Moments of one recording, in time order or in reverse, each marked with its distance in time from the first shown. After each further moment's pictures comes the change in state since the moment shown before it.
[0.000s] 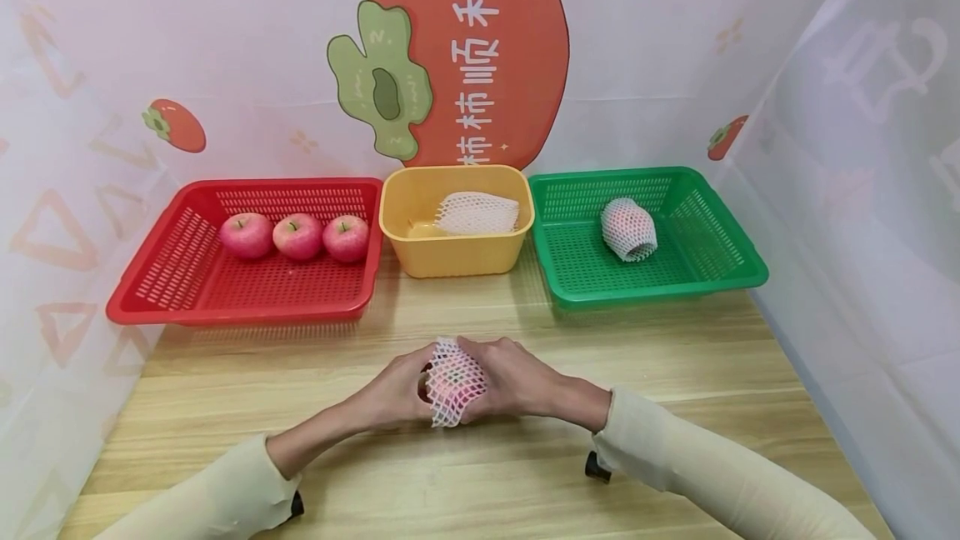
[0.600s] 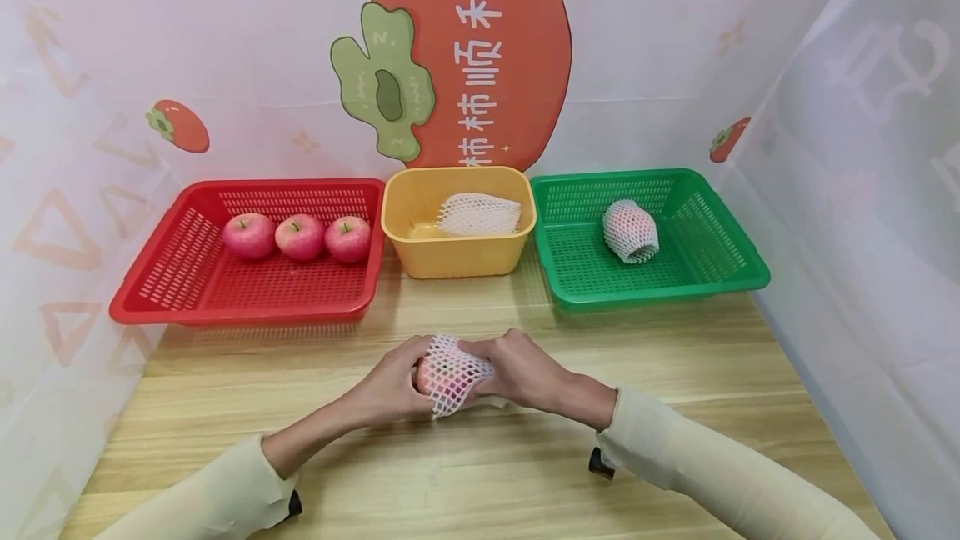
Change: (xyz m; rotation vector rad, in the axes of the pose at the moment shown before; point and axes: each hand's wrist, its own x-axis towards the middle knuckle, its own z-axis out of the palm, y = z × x) left_hand -0.002 0.000 -0.007 0.034 0.125 -0.015; right_hand -0.002 -0.001 -0.010 -0.048 0.082 -0.015
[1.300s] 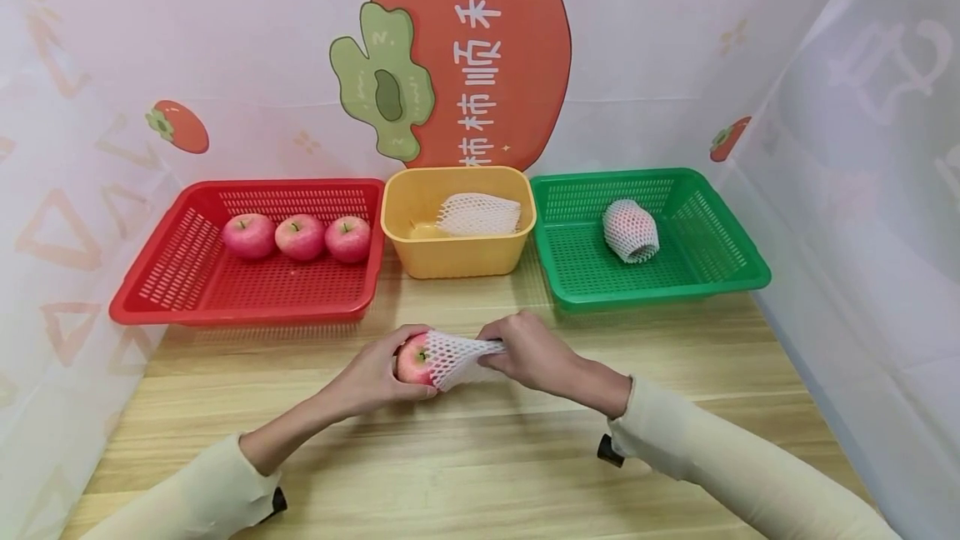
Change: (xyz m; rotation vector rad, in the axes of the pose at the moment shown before) left_hand -0.002 -0.006 -0.024 -0.080 0.006 -0.123; right_hand 0.004 -0.002 -0.028 0.011 0.067 0.045
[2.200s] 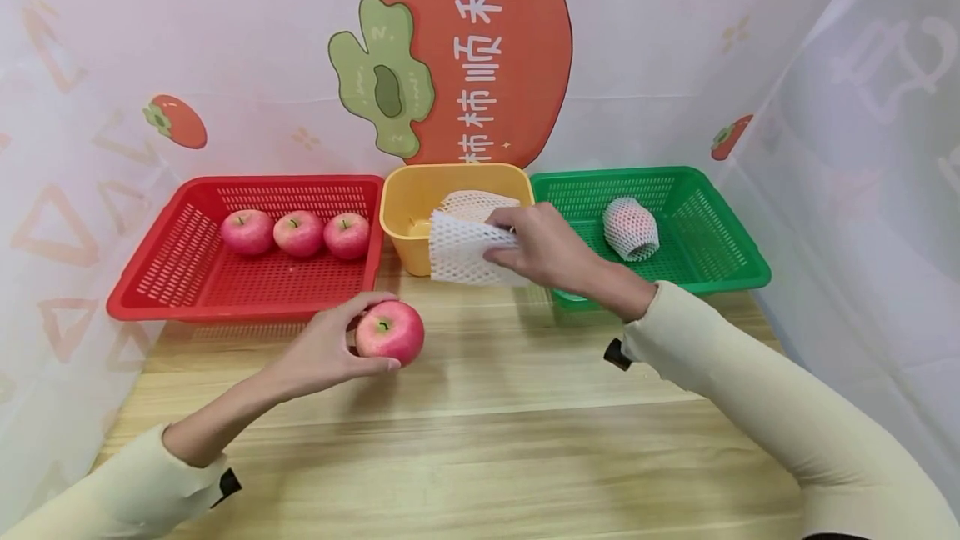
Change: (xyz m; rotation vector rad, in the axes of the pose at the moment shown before) left_hand -0.012 0.038 -0.064 0.101 0.039 -0.007; right_hand 0.057 -0.004 -0.103 -0.087 0.143 -0.002
